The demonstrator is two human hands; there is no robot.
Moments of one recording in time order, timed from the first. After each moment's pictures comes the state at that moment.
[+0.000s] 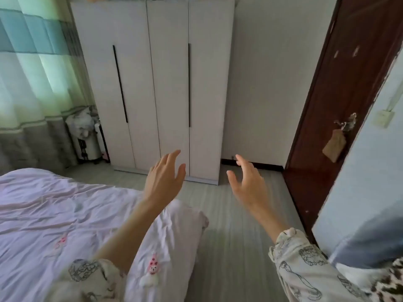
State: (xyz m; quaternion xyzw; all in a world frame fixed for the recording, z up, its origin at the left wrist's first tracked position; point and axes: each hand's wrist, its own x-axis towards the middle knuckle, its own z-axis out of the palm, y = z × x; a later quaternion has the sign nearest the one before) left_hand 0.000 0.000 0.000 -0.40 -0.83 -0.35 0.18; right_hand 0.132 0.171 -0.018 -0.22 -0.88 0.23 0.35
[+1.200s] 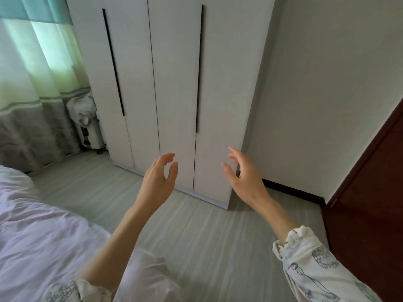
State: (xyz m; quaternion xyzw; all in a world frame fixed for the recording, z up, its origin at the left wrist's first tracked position) left_hand -0.358 0.426 -0.039 -0.25 -0.83 -0.49 0.13; right_hand -0.268 0.624 -0.020 -0.06 -0.89 0.37 0.26
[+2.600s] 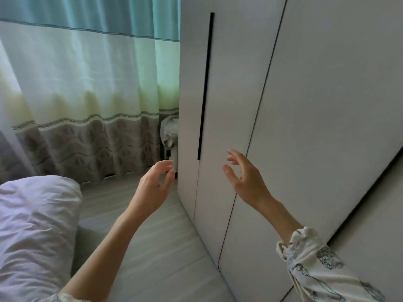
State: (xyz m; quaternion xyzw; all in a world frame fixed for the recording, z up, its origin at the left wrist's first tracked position) left_hand -1.059 0.455 -0.035 0.02 -0.85 -0.46 0.27; right_hand -1.116 0.678 -0.005 0.24 -0.86 0.42 0.15
